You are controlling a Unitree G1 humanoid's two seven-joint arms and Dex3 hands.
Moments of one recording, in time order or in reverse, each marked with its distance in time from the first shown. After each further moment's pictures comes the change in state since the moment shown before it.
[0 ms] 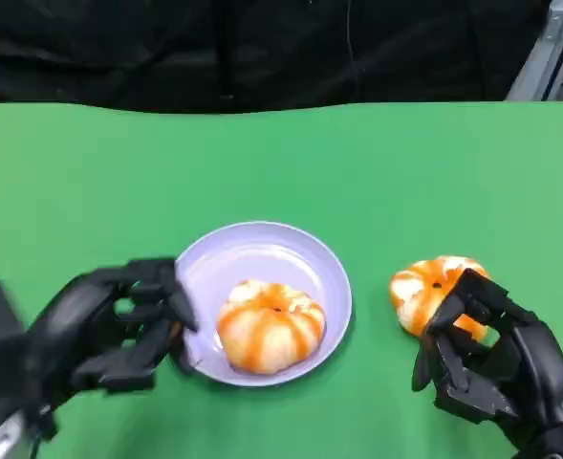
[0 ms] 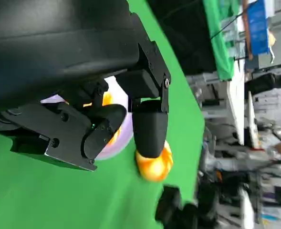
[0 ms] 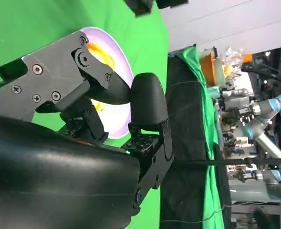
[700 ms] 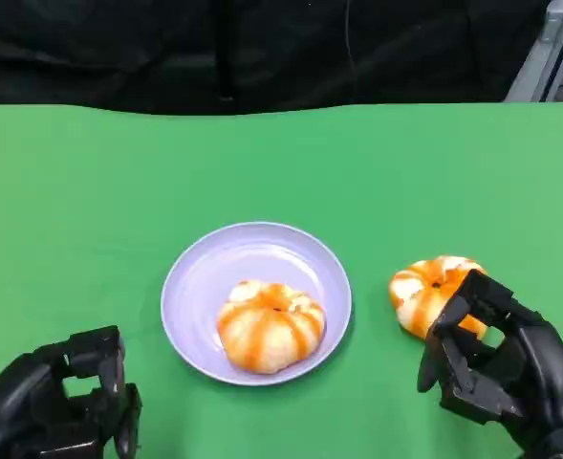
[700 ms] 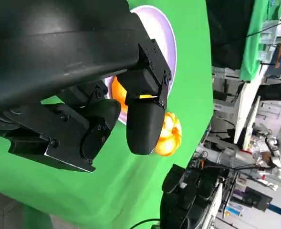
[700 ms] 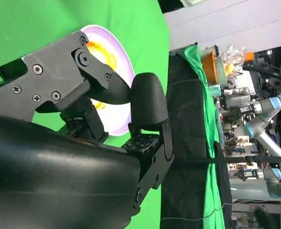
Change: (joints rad) left arm 0.140 -0.009 0.105 0.034 -0.110 0.085 -0.124; right arm 0.000 -0.009 -0.008 0.000 0.000 0.010 0.005
